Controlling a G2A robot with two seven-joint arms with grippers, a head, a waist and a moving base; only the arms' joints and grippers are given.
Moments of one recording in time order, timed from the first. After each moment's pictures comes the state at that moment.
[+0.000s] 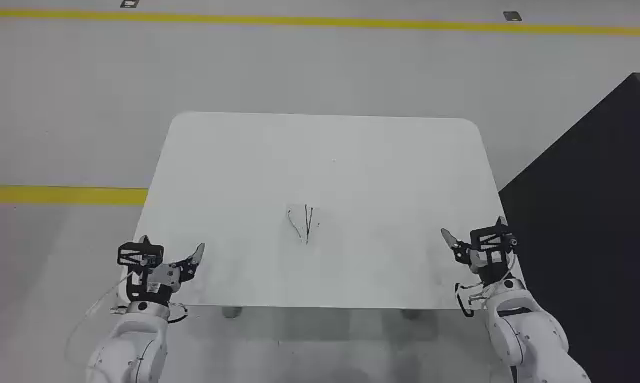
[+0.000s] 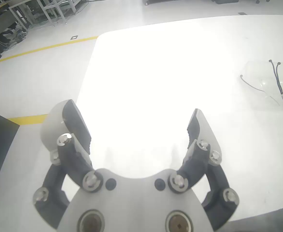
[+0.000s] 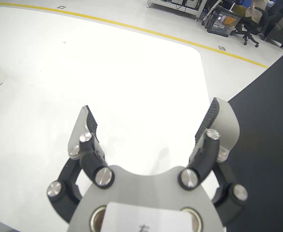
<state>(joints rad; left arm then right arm) 1.73 -1.15 -1.60 -1.80 1.33 0.00 0.00 -1.73 -1.15 1.60 -1.80 -1.33 0.00 0.00</state>
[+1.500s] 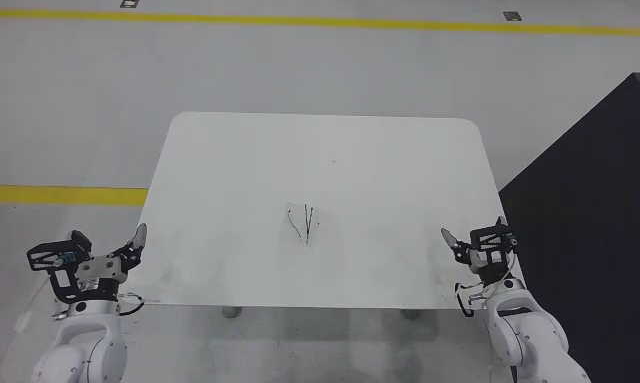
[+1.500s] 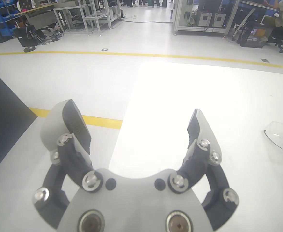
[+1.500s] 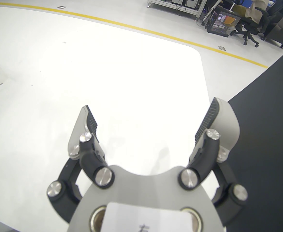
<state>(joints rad) 1.77 -1.16 -1.81 -1.89 1.15 0.05 0.03 -1.73 -1.15 1.60 -1.80 -1.33 0.00 0.00</state>
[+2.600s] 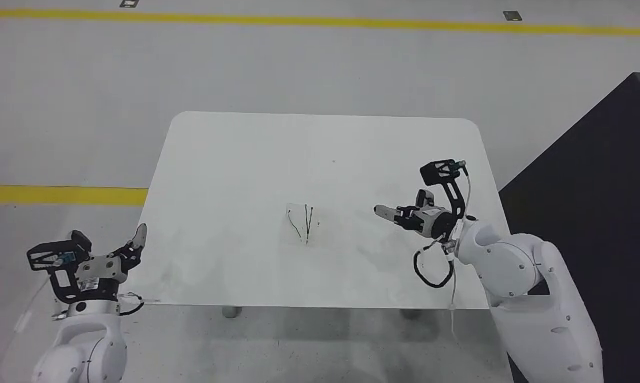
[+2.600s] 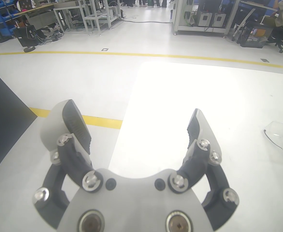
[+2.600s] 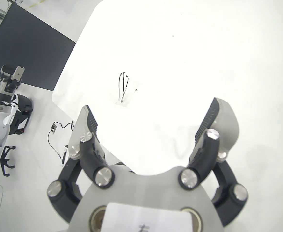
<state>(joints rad) 1.77 -1.16 -1.81 -1.89 1.15 0.05 0.03 -1.32 -1.16 1.45 -1.97 -0.69 0.02 0.91</state>
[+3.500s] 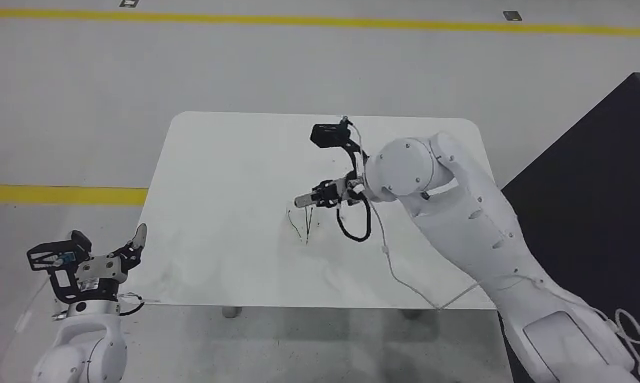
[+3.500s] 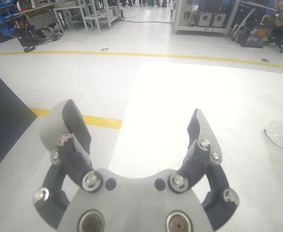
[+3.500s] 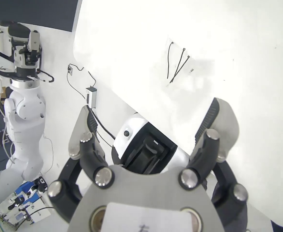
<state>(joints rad) 1.77 -1.16 -1.81 -1.89 1.15 0.05 0.03 -0.50 -1.30 0.85 -1.49 -0.45 0.42 1.38</state>
